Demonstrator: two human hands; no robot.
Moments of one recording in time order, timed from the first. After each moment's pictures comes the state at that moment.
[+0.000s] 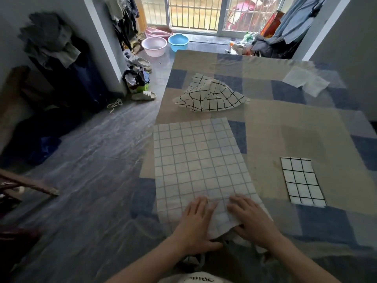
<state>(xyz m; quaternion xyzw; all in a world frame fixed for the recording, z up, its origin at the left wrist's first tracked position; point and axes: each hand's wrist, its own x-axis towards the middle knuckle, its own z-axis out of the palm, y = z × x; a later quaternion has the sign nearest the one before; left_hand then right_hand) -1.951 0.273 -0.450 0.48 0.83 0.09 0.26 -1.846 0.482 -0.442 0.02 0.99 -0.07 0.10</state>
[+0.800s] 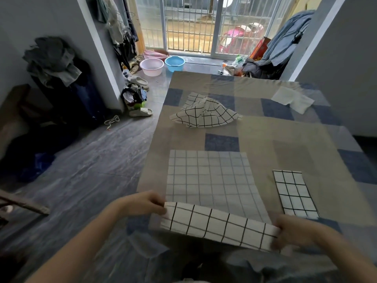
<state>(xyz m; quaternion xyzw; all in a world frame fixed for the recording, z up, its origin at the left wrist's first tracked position) -2.097 0.213 -0.355 0.33 0.76 0.23 0.51 -1.827 0.561 -0.351 0.25 0.82 -0.34 0.39</state>
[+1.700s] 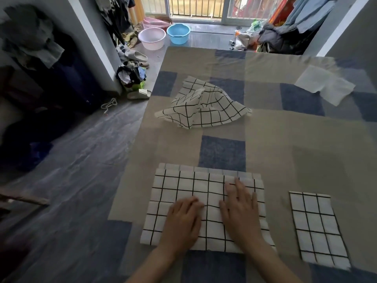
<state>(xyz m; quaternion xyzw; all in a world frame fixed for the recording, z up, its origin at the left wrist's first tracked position) -2.049 0.367 -0.473 0.38 0.89 0.24 0.06 -1.976 0.544 -0.468 0.26 0.95 -0.16 -0.01</state>
